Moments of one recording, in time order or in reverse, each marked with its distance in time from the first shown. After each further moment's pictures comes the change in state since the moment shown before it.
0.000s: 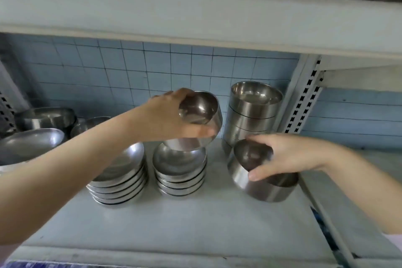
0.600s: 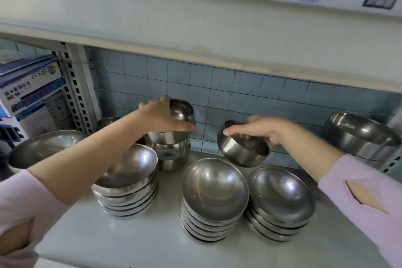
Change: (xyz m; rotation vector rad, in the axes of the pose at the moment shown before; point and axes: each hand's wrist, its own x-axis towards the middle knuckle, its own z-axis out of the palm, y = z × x) left_hand 0.027 -0.239 -0.083 0.158 0.026 -0.379; right_hand 0.214 -0.188 0.021 0.227 0.118 0.301
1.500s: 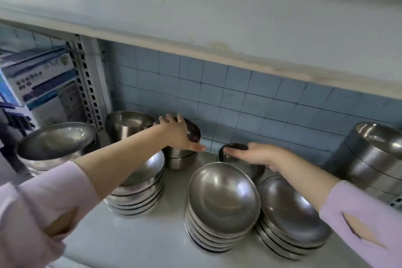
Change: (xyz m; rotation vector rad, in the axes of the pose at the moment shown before) left_hand 0.023 0.004 0.052 0.236 -0.239 -0.126; right_hand 0.025 0.018 0.046 -0.185 -0.060 -0.058
